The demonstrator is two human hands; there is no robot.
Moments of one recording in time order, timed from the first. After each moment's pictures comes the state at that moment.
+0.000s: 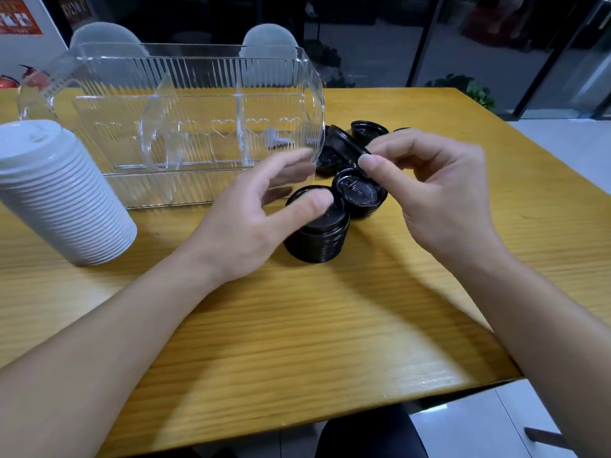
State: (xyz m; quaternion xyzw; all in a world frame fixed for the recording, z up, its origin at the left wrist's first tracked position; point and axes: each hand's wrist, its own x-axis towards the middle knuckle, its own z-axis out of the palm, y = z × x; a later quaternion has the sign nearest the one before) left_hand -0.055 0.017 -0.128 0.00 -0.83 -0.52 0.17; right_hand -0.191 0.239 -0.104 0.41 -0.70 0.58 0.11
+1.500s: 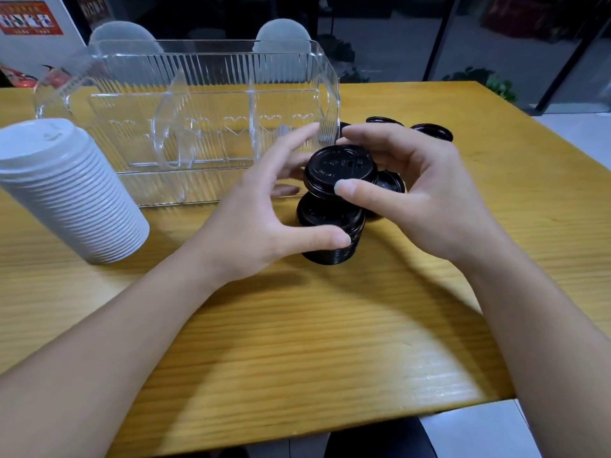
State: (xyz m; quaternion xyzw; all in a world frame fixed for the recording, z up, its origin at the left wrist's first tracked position) left_hand -0.057 0.008 -0.128 -0.03 -0.86 -0.48 0.19; right_hand -0.190 0.225 -0.102 0.47 -0.70 0.54 -0.02
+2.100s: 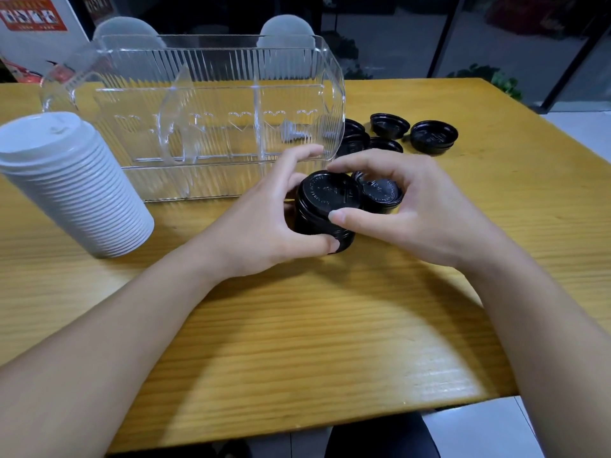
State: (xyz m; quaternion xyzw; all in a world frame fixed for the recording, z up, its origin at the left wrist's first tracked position) left_hand -0.058 0.003 -0.134 0.00 -0.87 -0.48 0.10; right_hand -0.188 0.226 -0.107 0.50 -0.75 0.43 -0.04
